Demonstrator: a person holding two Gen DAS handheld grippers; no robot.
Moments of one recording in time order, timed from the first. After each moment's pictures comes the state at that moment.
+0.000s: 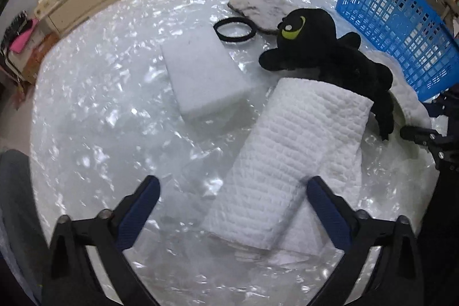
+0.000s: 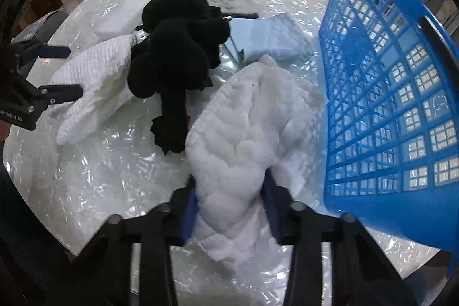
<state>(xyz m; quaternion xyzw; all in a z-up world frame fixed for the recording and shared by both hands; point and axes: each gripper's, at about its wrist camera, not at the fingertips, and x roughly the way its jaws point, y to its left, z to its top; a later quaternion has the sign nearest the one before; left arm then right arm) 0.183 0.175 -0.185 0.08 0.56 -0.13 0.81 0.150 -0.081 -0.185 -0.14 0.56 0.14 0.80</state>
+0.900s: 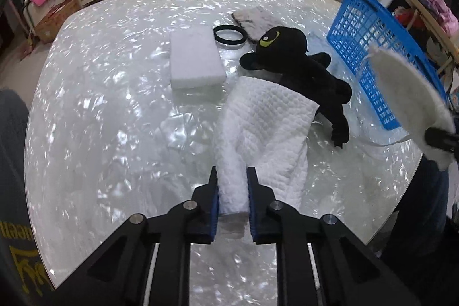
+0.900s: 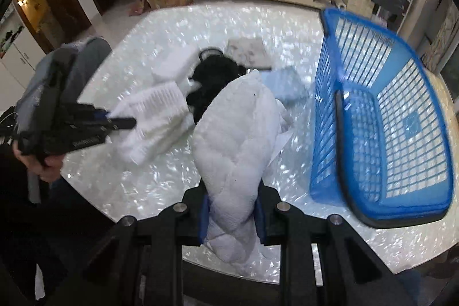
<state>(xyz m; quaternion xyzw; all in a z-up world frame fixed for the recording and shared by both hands) 0.112 0.173 -0.157 -0.04 0.54 -0.10 0.83 0.100 -0.095 -0.087 -0.10 0.50 0.22 0.83</state>
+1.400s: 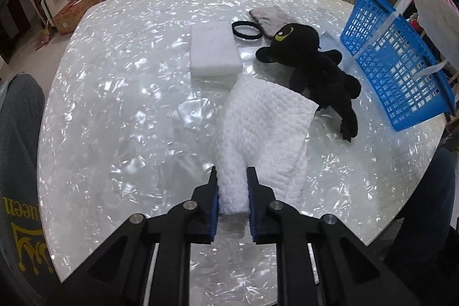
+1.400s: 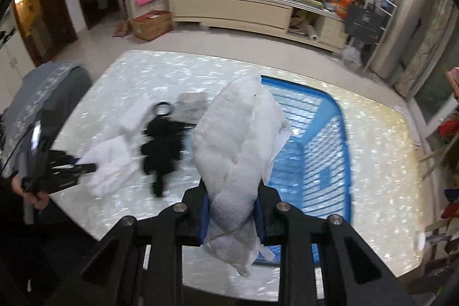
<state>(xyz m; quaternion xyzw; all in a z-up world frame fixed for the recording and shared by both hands) 0.097 0.169 -0.153 -0.04 0.55 -0.05 0.83 0.154 -0.160 -0.017 -0.13 0.45 0.16 0.87</state>
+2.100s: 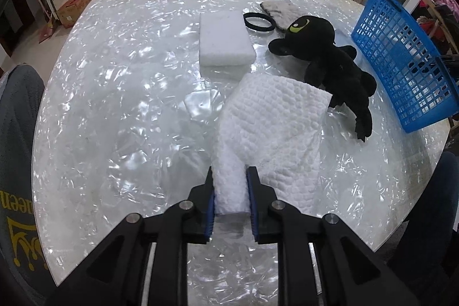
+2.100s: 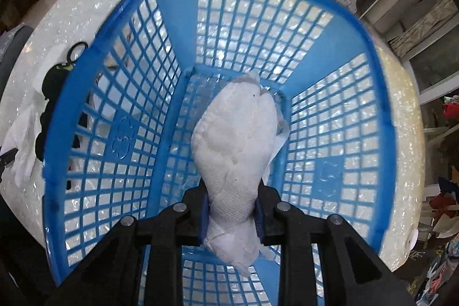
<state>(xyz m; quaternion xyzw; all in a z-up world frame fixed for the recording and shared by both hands) 0.103 0.176 -0.170 -0.05 0.55 -0.04 0.83 0.241 -0.180 -0.117 -0.19 0.59 0.10 0.78</state>
